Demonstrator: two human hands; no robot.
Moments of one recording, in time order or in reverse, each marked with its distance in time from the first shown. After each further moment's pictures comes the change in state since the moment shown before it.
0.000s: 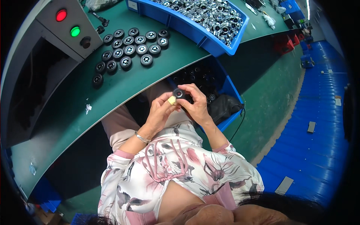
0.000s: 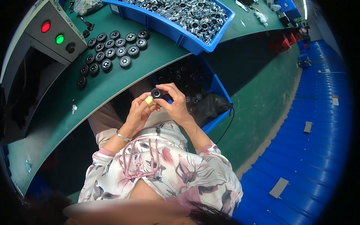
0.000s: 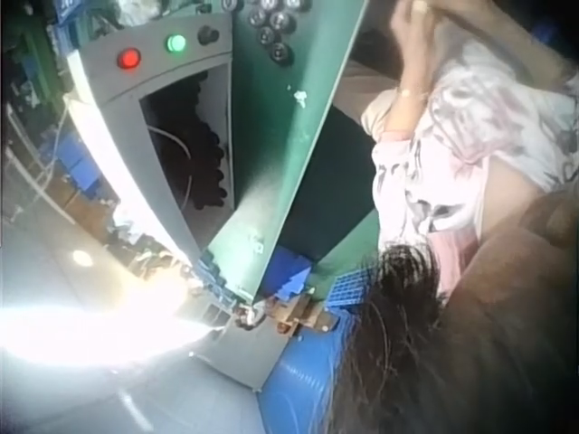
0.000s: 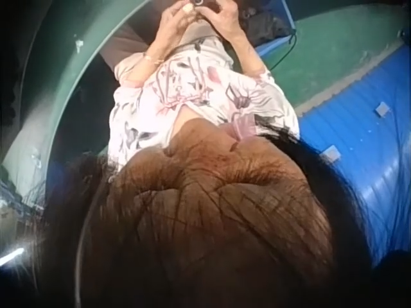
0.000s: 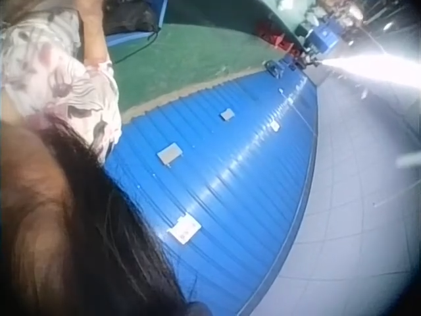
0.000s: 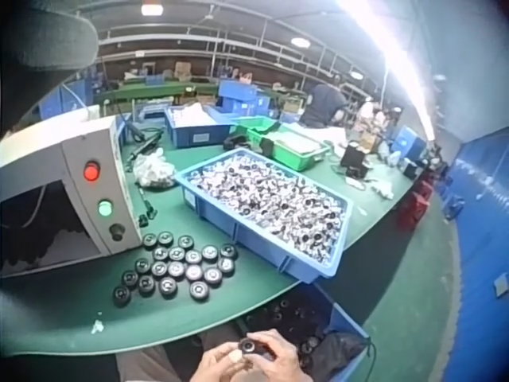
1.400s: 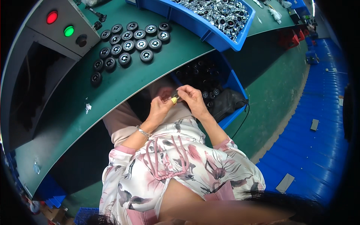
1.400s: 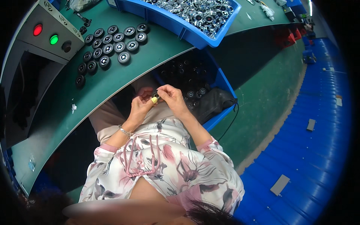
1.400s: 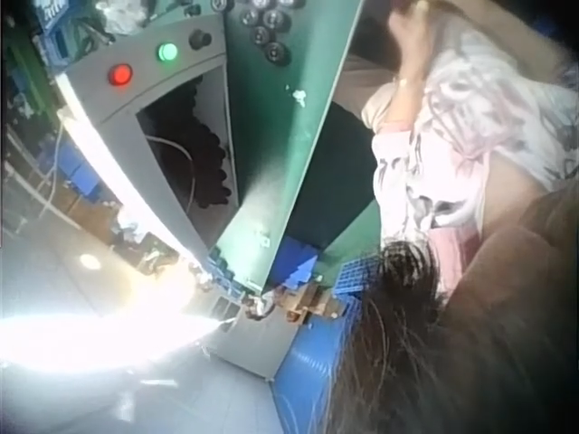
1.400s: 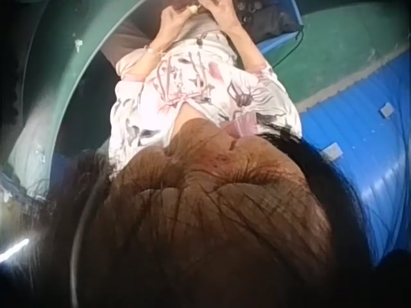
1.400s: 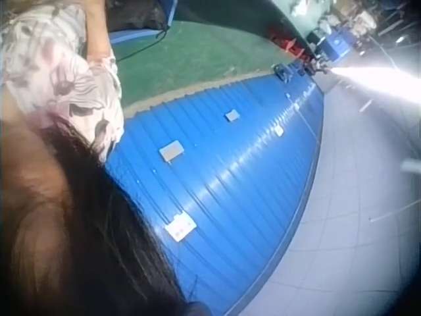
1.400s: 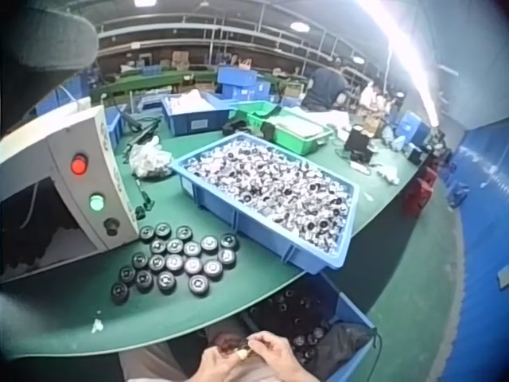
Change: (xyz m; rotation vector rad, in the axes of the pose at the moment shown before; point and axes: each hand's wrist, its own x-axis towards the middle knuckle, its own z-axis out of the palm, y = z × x) left_hand 0.008 -0.020 -0.025 0.490 0.218 0.007; right_hand -0.011 0.048 0.018 0.516 -0.024 0.485
